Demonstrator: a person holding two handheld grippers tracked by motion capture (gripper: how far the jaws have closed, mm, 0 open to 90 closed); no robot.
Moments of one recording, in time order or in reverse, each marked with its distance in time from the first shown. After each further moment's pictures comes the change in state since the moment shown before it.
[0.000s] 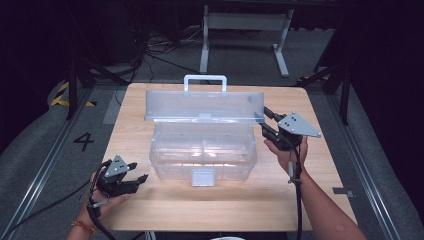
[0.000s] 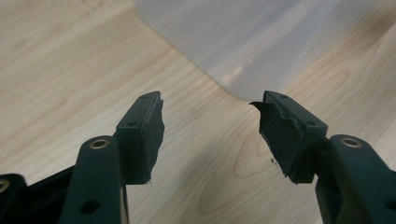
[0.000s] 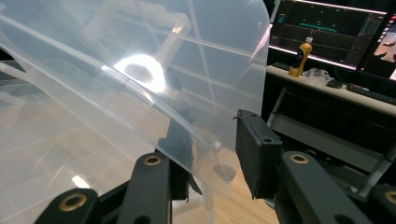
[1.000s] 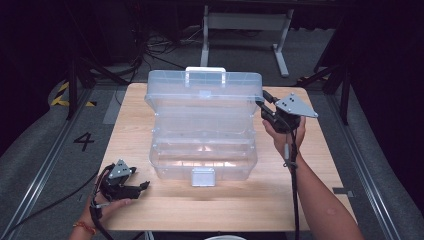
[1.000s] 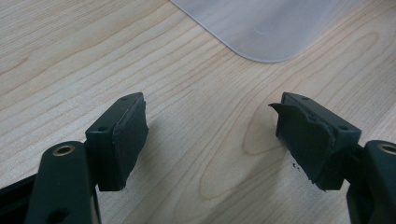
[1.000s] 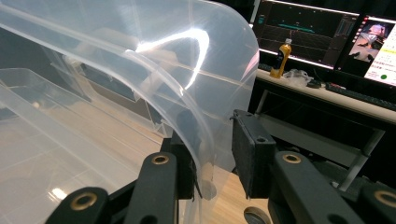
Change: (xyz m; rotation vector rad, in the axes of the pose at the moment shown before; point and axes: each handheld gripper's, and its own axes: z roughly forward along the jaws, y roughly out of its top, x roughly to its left) left arm 0.003 -0.016 0.017 0.045 -0.028 -0.022; right arm -0.017 0.026 0.029 0.004 -0.075 0.021
